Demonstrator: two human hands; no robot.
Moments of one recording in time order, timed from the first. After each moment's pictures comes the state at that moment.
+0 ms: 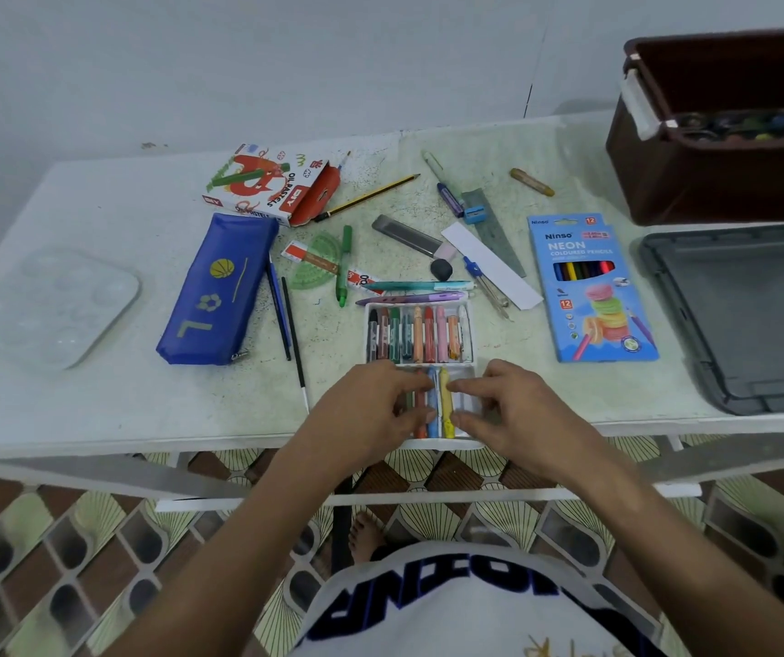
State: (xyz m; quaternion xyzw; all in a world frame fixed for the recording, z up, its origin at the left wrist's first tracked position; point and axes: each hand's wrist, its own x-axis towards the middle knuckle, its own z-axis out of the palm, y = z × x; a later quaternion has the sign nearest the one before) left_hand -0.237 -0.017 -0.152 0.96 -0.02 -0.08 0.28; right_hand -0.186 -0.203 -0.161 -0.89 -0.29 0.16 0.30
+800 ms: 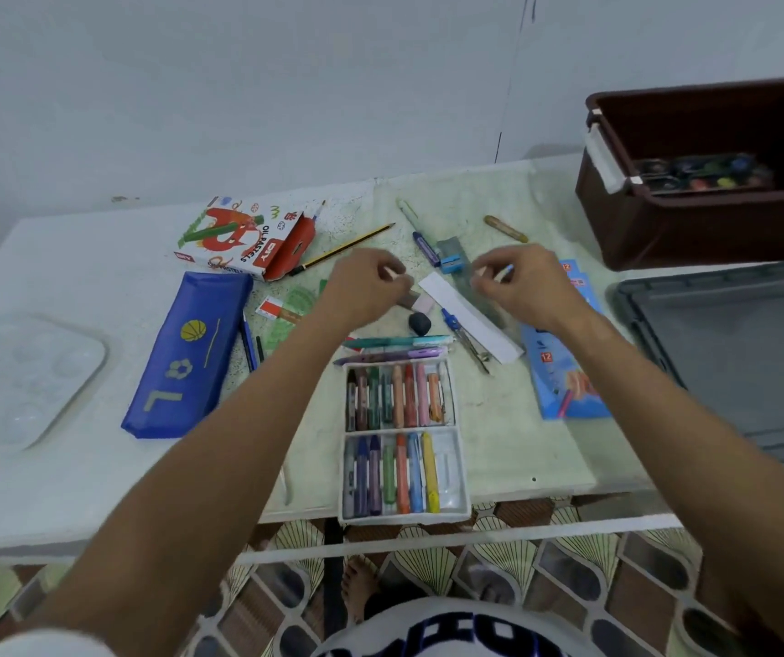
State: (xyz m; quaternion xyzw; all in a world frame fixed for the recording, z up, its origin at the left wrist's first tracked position) left_hand -0.053 0.018 -0.135 0.94 0.08 0.01 0.34; right_hand -0.005 -0.193 -0.143 -0.90 -0.17 0.03 0.39
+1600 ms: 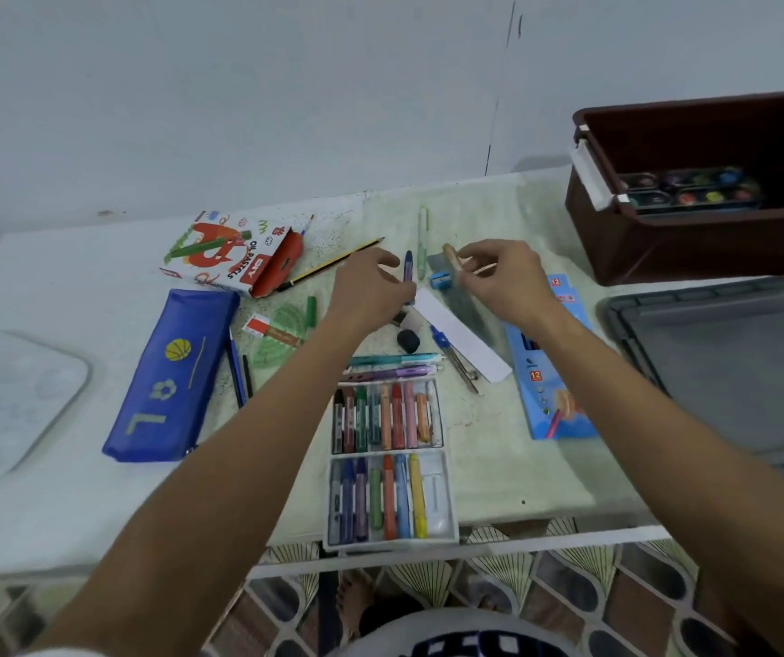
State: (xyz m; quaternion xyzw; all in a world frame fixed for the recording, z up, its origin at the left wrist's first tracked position) left_hand -0.029 -0.001 -0.140 0.88 0.18 0.01 0.45; right_hand 0.015 -0.178 -0.140 -0.88 -0.10 0.02 0.46
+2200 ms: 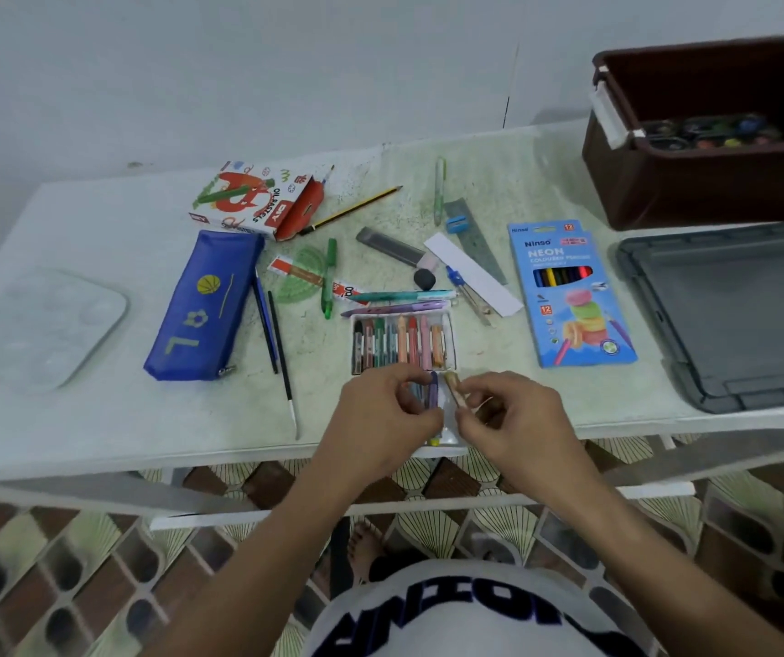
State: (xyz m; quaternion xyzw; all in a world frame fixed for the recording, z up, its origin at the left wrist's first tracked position) left_hand -0.241 -0.050 -0.137 0.88 0.15 -0.08 0.45; right_hand -0.205 -0.211 -0.158 -0.88 -0.14 0.09 0.45
